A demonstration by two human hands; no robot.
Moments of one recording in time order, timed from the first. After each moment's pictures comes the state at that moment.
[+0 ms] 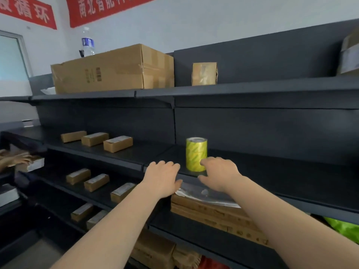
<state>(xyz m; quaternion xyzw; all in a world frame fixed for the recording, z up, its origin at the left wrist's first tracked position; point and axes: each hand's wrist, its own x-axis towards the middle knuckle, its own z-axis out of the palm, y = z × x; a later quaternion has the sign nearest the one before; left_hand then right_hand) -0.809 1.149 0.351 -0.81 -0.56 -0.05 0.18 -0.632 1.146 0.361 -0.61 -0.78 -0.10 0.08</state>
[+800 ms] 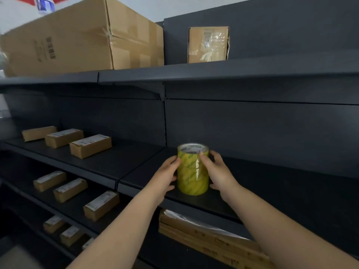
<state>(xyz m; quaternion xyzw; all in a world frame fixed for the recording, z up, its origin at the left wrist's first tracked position) -0.763 1.332 0.317 -0.54 -0.51 -0.43 -0.51 -0.615 1.318 0.330 -0.55 -0.50 0.44 0.49</state>
